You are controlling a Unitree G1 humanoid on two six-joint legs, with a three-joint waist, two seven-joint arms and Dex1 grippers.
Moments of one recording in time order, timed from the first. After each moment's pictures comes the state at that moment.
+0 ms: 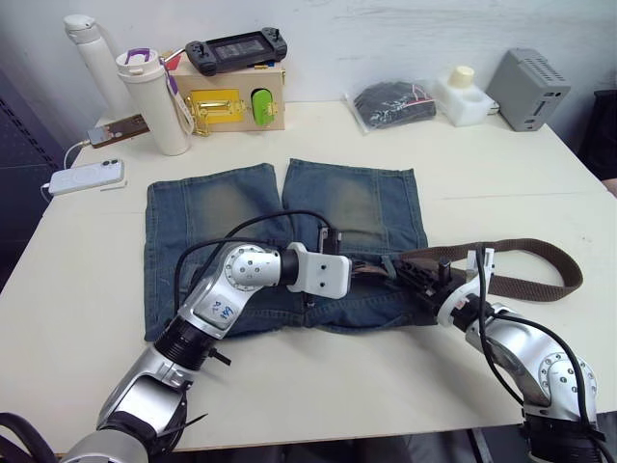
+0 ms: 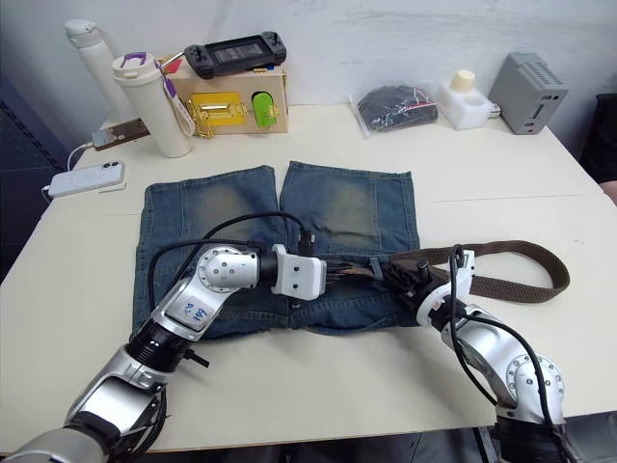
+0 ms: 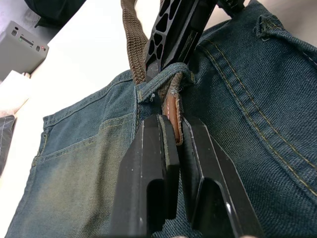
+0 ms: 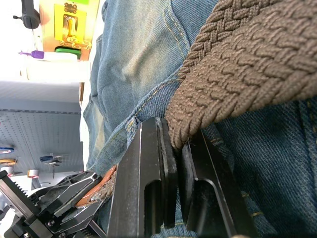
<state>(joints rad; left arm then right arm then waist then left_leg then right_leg) -0.64 0.38 -0.41 0.01 0.18 -0.10 -0.82 -0.09 -0.42 -0.23 -0.26 1.90 0.73 -0.45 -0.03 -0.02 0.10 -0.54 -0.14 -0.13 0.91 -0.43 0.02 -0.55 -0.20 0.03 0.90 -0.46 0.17</state>
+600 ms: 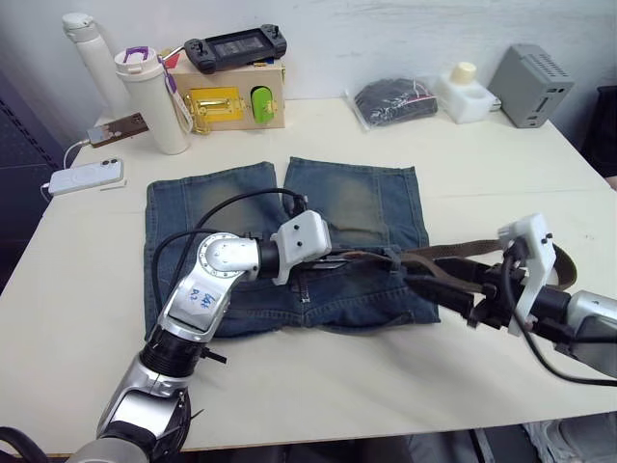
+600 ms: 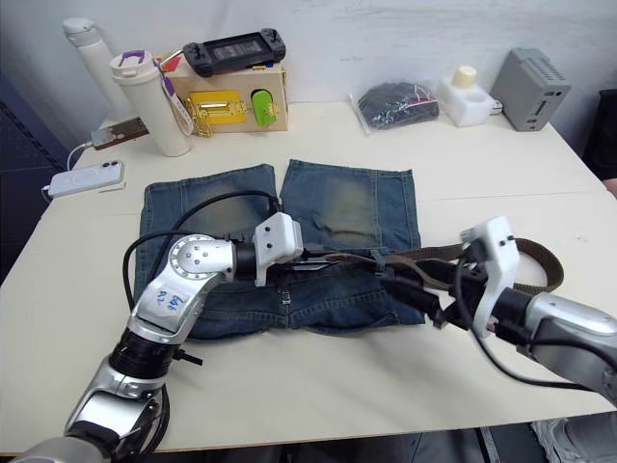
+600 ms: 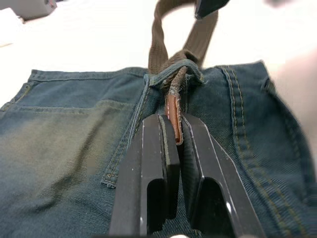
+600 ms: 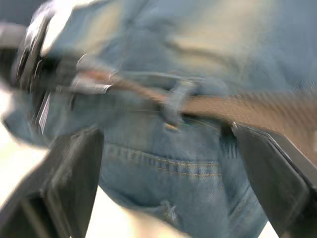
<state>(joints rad) -0.58 0.38 -0.23 -0.22 -0.13 0.43 -0.88 0.04 -1.13 -0.34 -0.72 1.24 0.79 0.35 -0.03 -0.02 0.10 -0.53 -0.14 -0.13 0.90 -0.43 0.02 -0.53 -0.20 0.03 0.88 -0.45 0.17</state>
